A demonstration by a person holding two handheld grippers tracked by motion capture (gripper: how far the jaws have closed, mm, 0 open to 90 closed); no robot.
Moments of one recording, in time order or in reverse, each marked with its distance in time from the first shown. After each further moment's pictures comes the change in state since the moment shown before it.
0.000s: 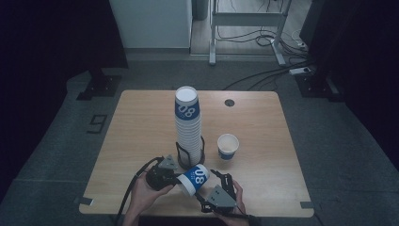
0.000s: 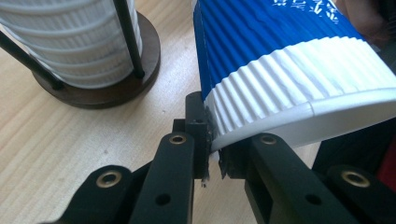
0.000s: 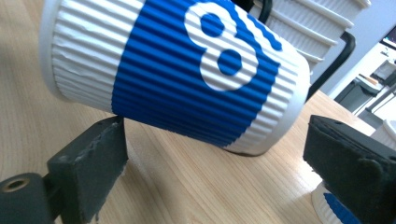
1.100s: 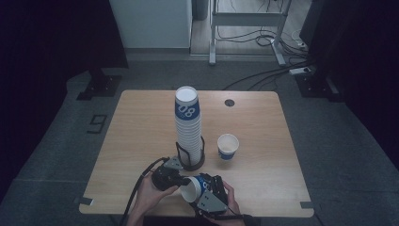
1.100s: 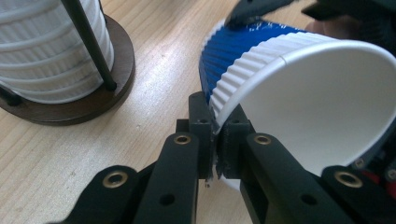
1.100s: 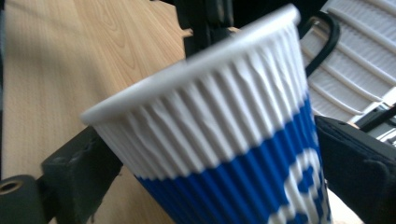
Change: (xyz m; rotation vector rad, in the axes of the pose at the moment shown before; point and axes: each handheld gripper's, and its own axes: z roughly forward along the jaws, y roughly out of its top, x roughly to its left) left arm -0.004 0.006 0.013 -0.027 -0.067 -0.020; right arm 0.018 0.011 0.011 -0.019 0.102 -0.098
